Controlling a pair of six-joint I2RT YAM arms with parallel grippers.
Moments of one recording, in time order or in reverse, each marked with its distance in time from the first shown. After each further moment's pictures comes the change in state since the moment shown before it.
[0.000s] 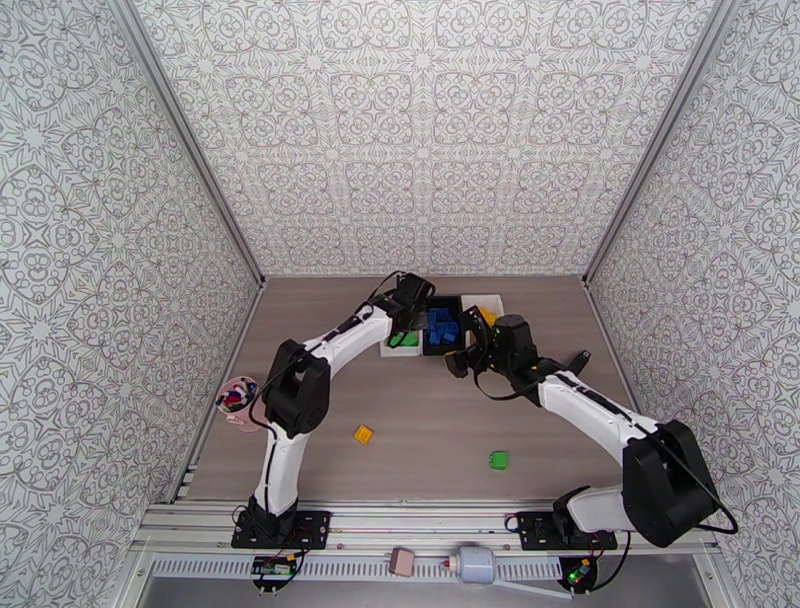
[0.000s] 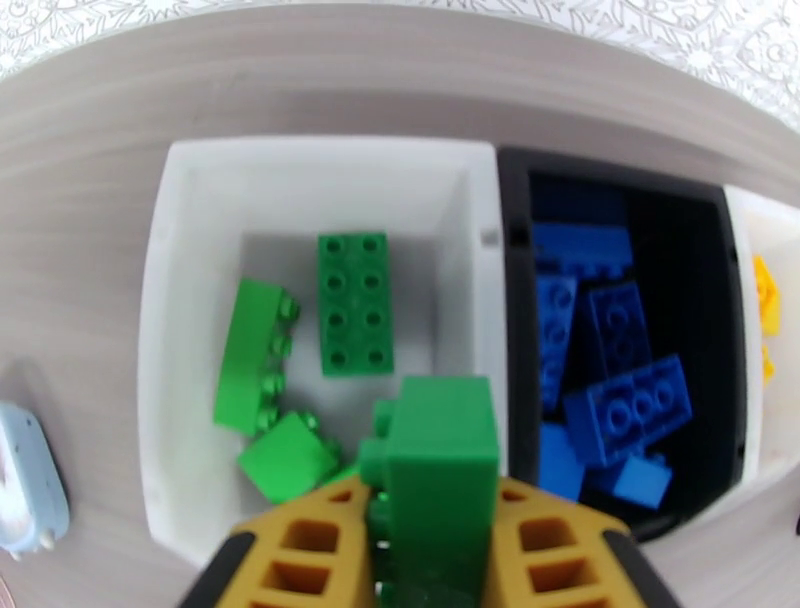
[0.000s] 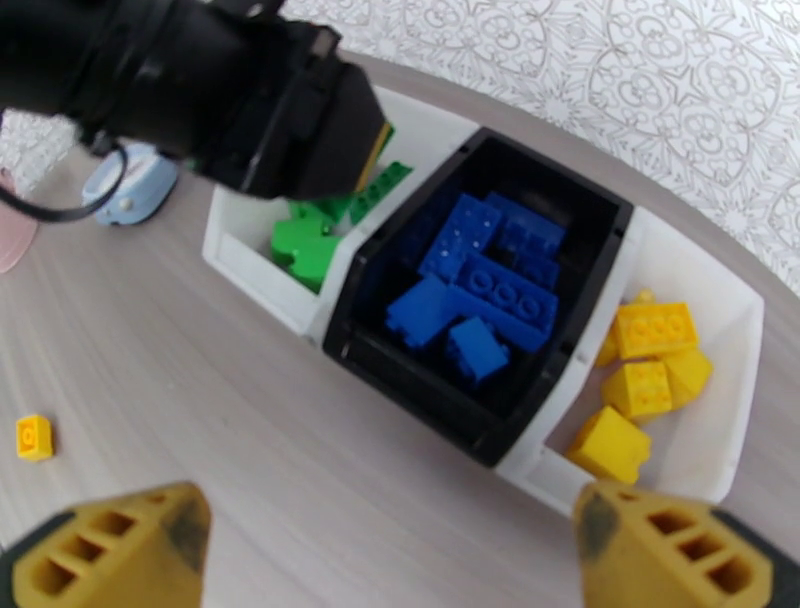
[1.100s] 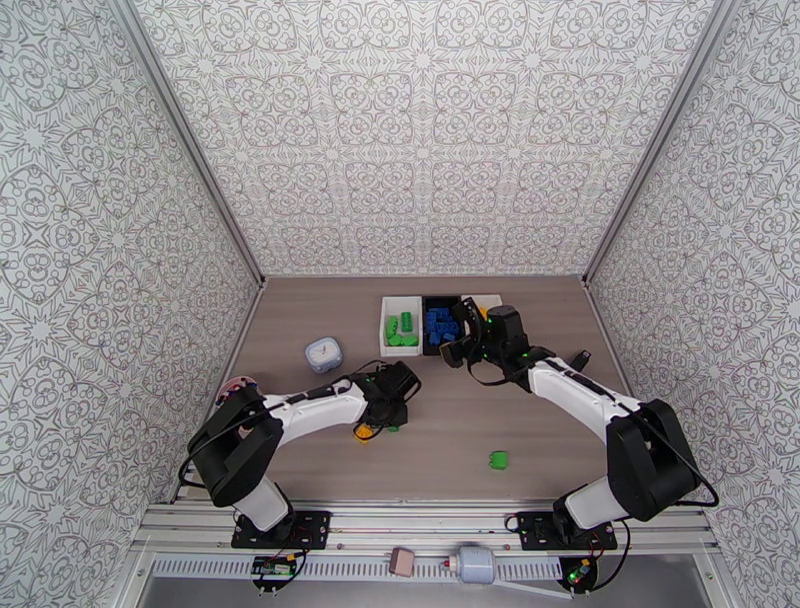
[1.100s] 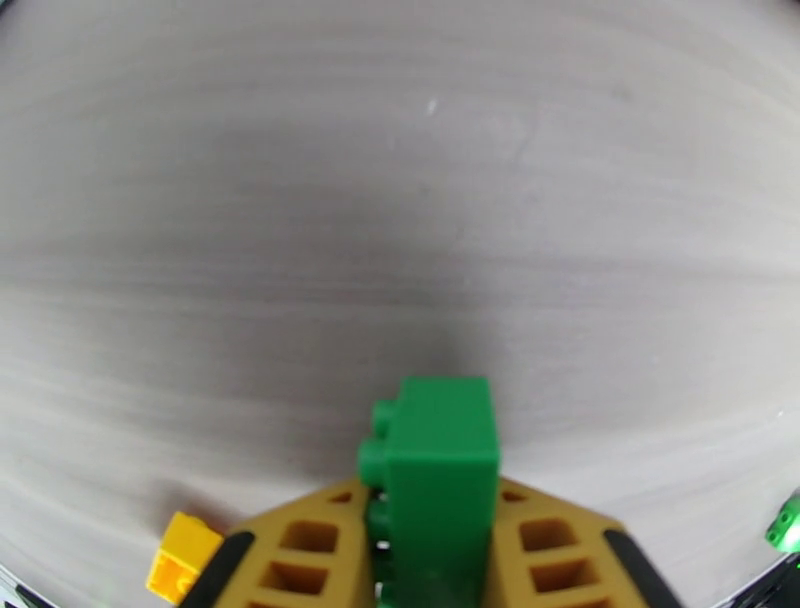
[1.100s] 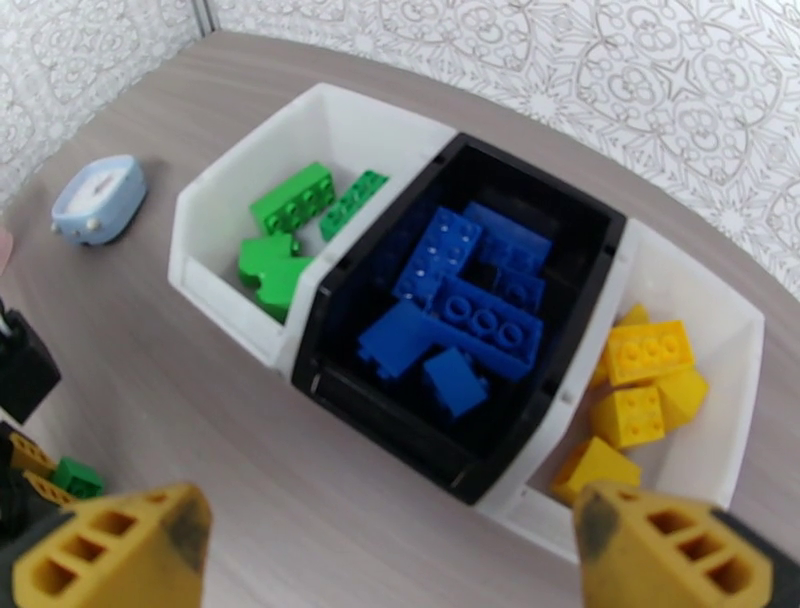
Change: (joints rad) left arm -0.239 -0.542 -0.907 0.022 0.117 -0.303; right arm 0.000 0.120 0.110 -0.013 0.026 0.003
